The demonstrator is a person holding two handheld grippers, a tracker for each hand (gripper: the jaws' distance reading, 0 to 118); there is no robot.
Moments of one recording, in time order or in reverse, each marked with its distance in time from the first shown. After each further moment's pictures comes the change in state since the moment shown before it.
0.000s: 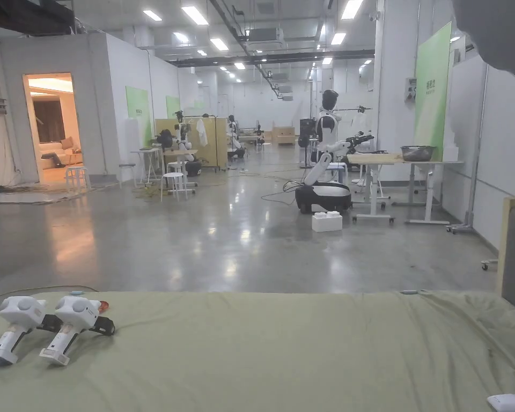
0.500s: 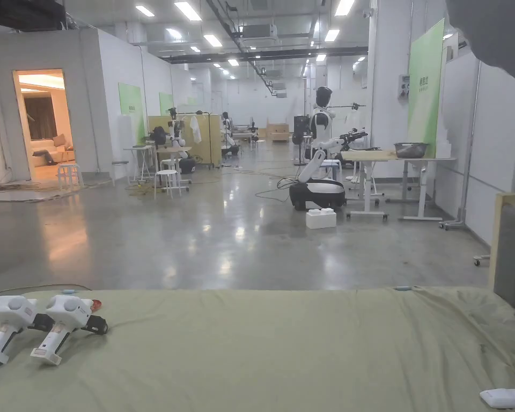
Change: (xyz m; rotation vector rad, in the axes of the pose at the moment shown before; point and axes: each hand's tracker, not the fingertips) left arm -0.087 -0.135 0.050 0.258 0.243 1.947; right arm 0.053 -0.085 0.017 -0.072 -0.165 -1.752
